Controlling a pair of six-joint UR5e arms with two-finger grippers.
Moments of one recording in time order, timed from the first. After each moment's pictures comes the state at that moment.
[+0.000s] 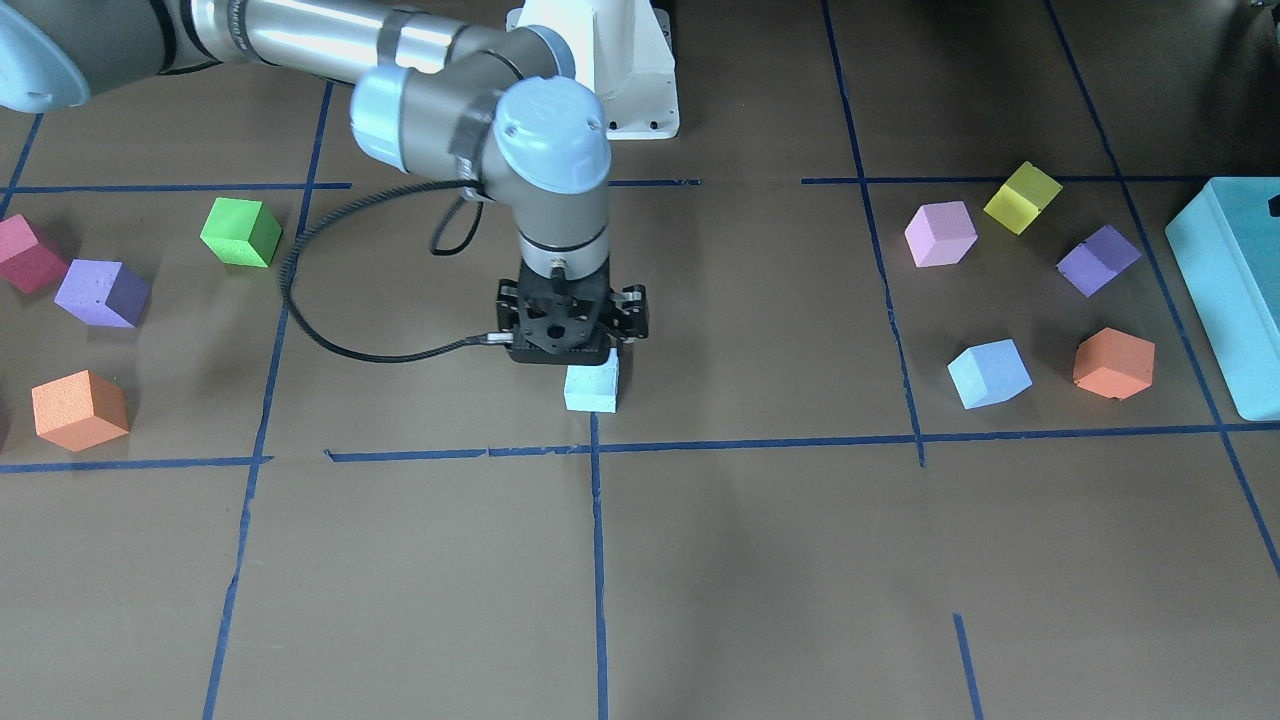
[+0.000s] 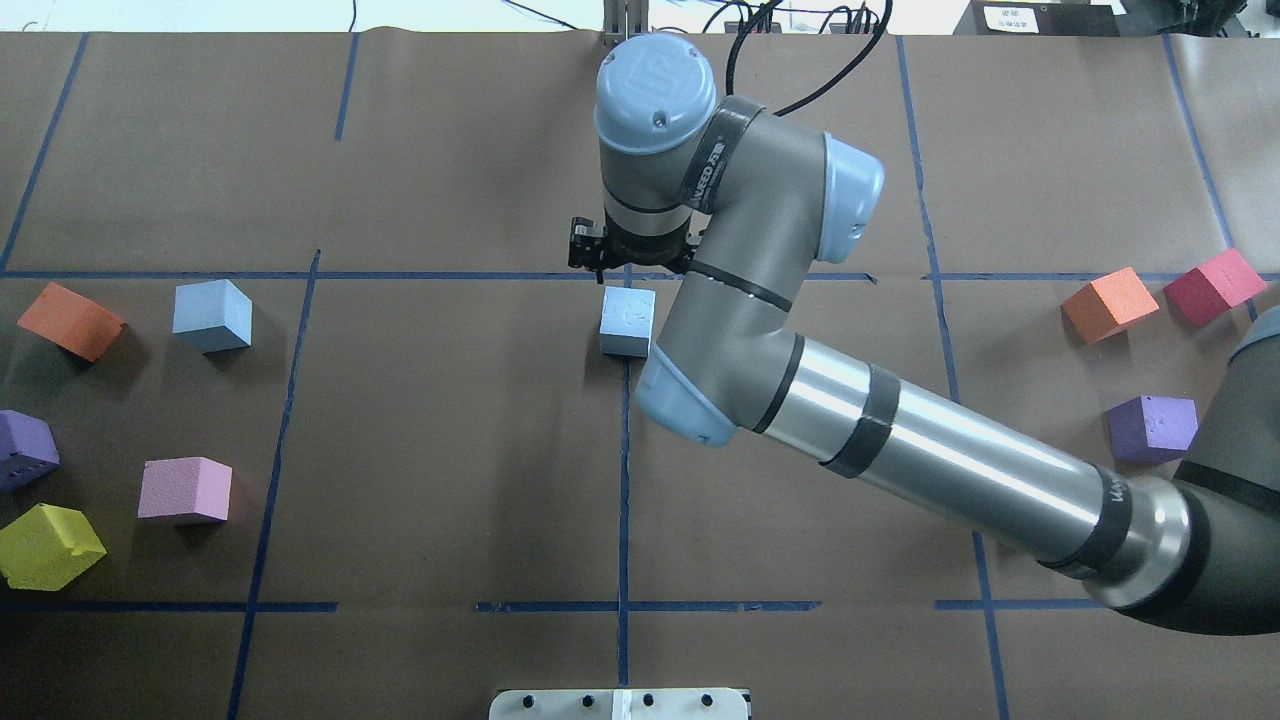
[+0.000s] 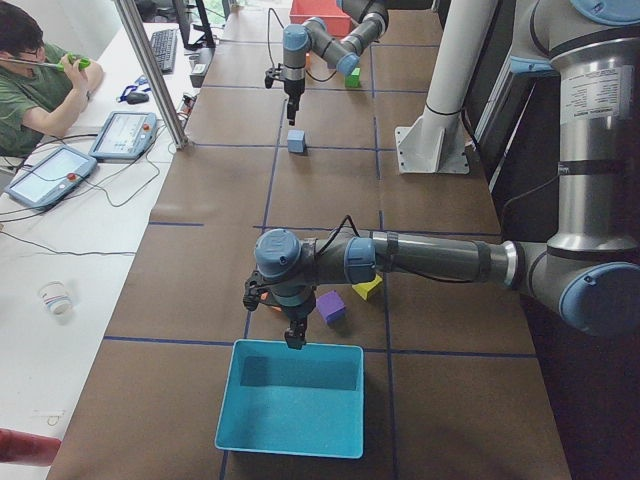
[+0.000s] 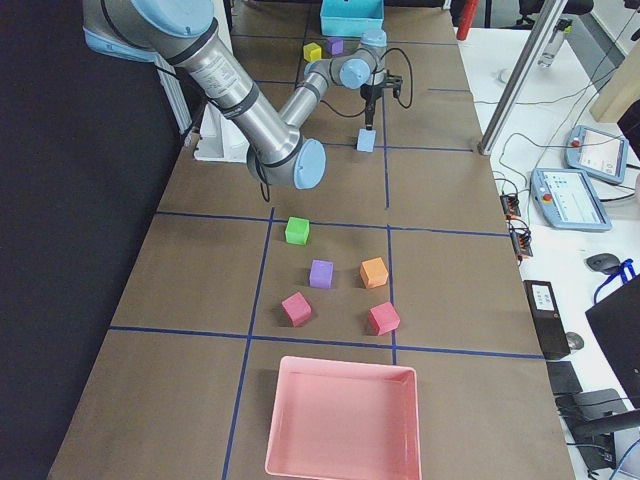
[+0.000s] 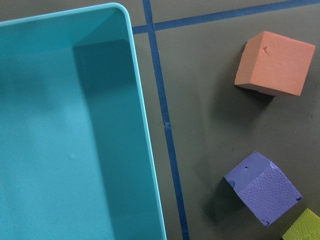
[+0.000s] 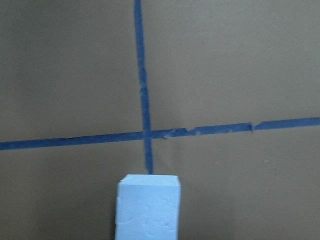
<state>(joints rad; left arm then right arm) -1.51 -1.47 -1.74 -1.41 -2.37 0.19 0.66 -0.67 1.50 -1.70 1.95 1.15</state>
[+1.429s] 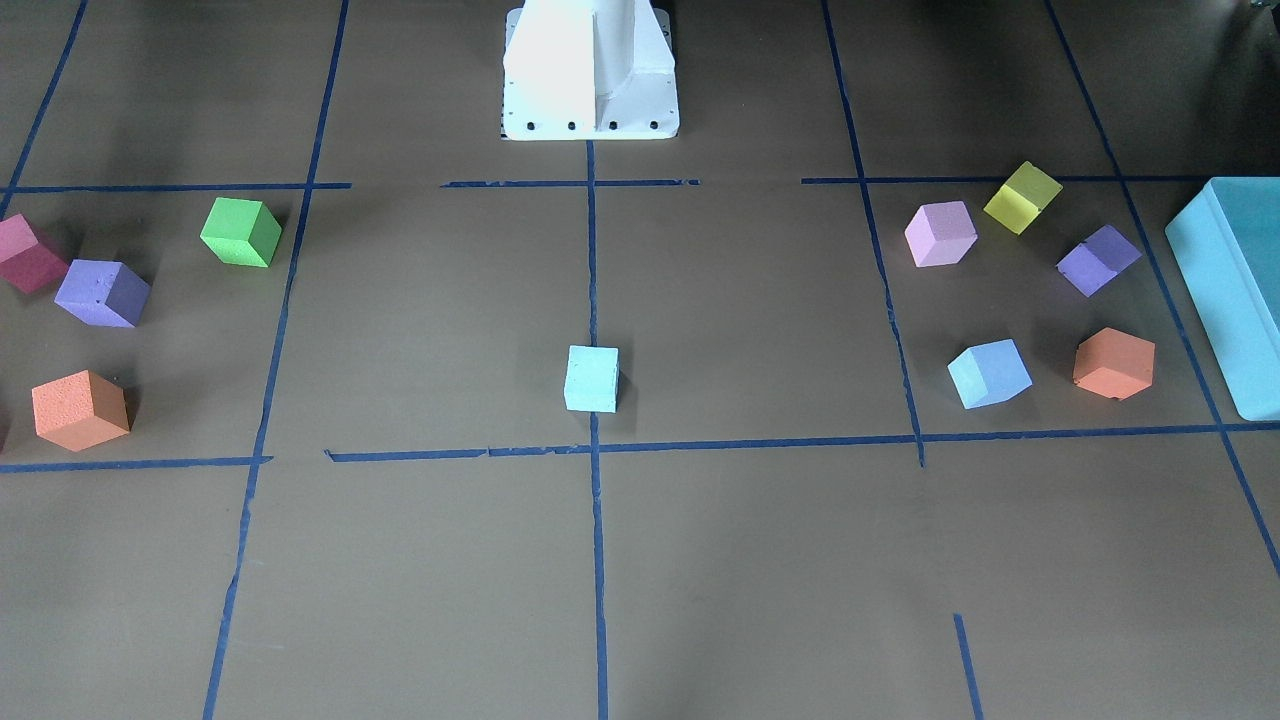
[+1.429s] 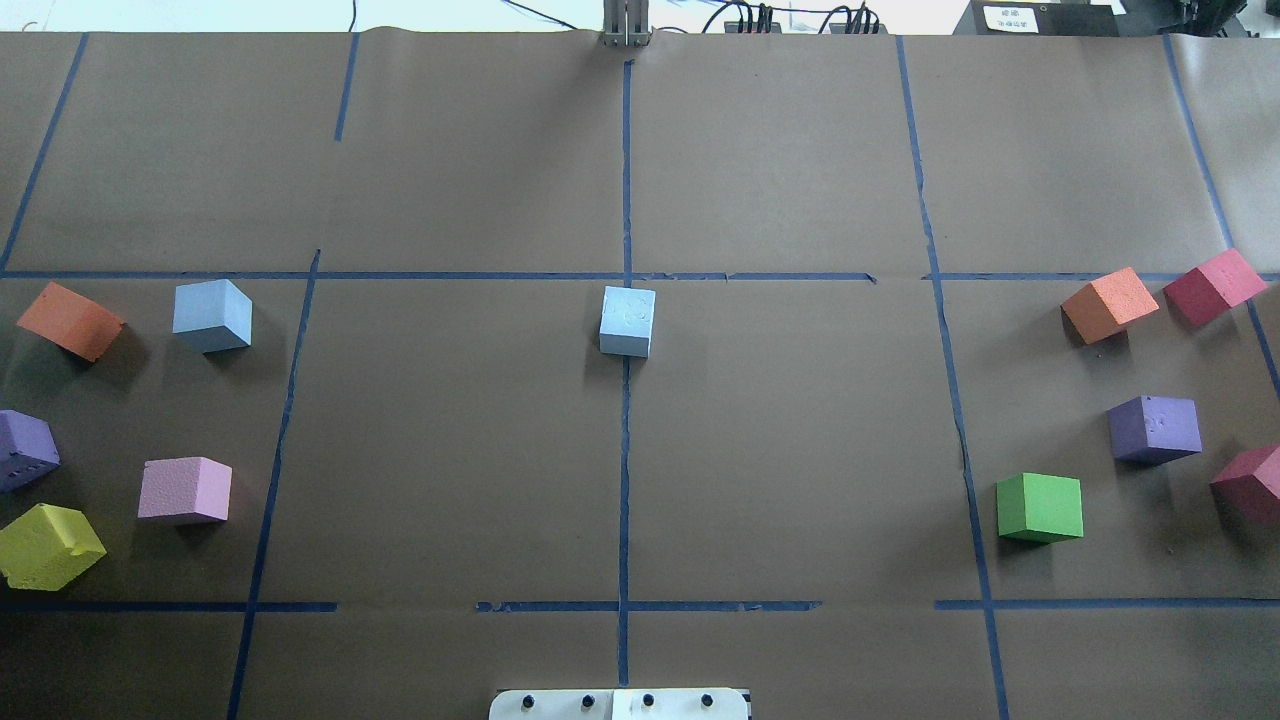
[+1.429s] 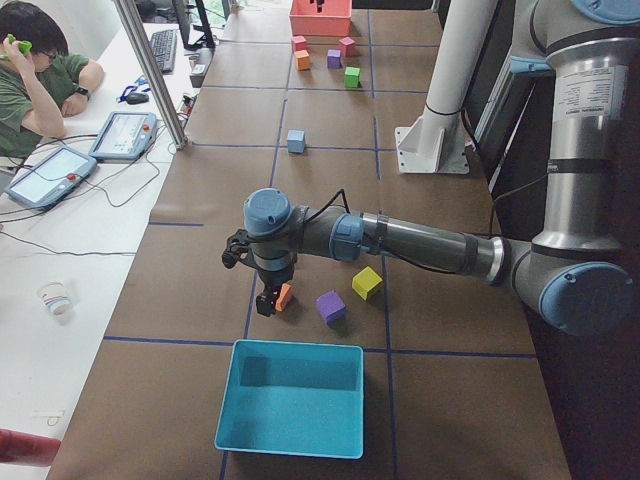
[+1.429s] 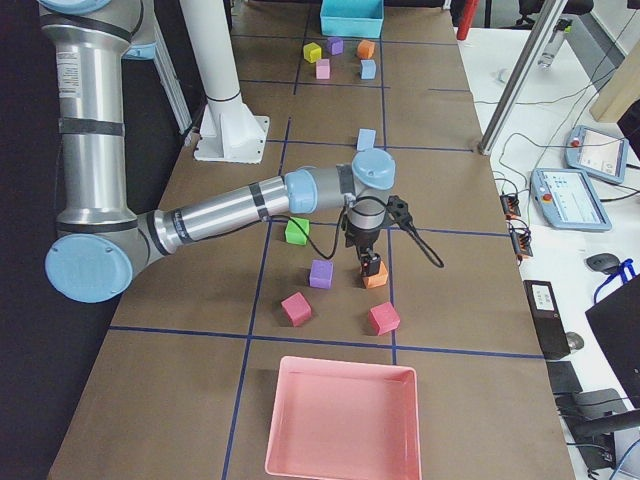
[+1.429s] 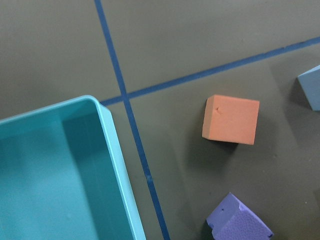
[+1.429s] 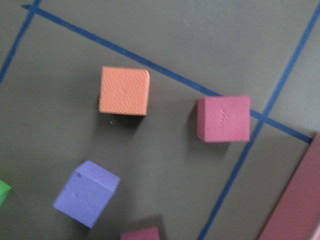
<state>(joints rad) -1.51 -1.55 -1.79 -1.52 -2.37 0.18 1.44 -1.65 1.93 -1.75 2.30 -0.29</state>
